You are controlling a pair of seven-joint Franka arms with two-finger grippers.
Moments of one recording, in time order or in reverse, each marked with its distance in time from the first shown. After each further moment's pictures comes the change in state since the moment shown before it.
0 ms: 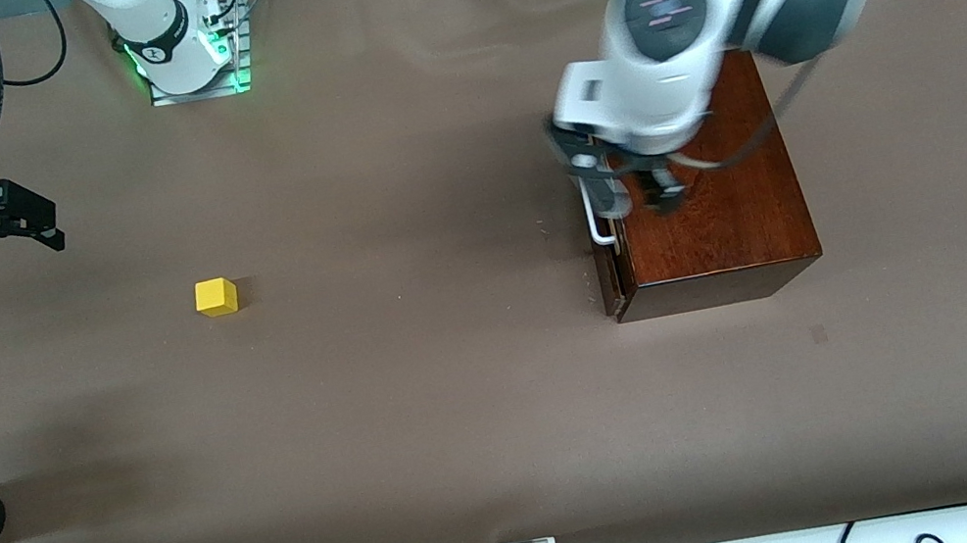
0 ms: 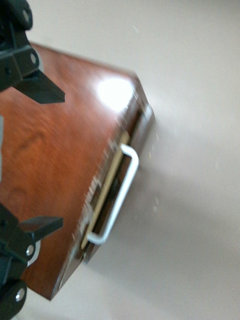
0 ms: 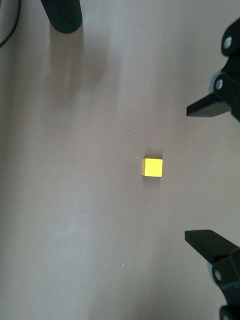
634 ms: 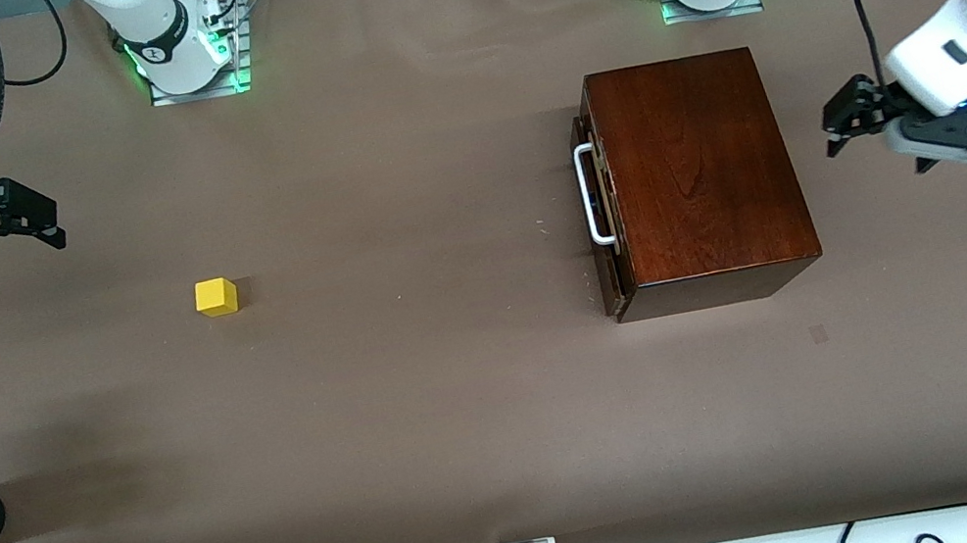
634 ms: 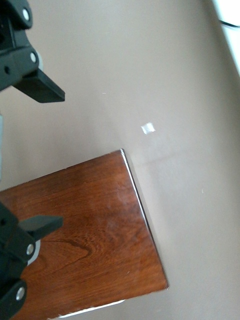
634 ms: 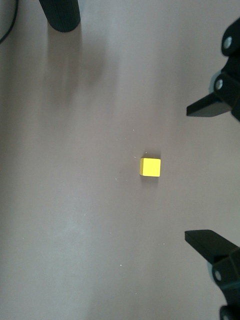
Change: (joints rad) left arm 0.326 -0.186 0.038 -0.077 -0.043 -0.003 -0.459; right arm 0.000 0.000 0.001 0.000 0.000 -0.008 0.000
